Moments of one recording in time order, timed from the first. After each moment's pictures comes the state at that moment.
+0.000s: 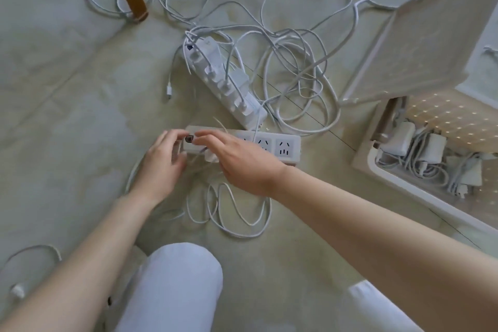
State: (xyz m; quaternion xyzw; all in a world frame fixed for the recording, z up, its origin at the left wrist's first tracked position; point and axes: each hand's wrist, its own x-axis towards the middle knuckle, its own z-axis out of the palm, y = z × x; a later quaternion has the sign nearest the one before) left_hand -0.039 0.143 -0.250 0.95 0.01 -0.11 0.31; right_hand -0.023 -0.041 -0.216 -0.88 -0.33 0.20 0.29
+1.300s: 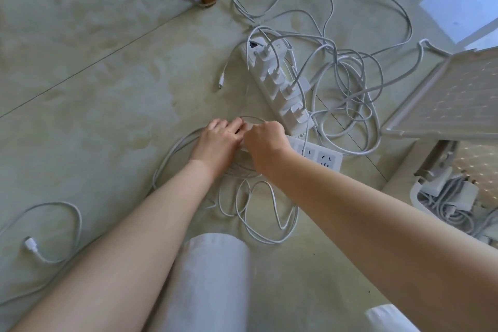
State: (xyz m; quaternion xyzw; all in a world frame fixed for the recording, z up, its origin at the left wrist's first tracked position) left_hand -0.016 0.147 -0.286 0.97 -0.20 -0.07 0.07; right_hand 0.008 0.035 -0.224 -0.90 -0.32 0.23 -0.19
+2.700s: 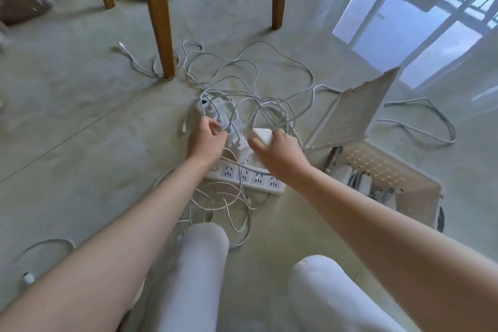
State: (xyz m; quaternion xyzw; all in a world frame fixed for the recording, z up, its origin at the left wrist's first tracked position) left_hand -0.007 0.066 -0.115 0.85 0.19 -0.09 0.49; right_hand -0.028 -0.075 -0.078 -0.93 0.12 0.17 0.30
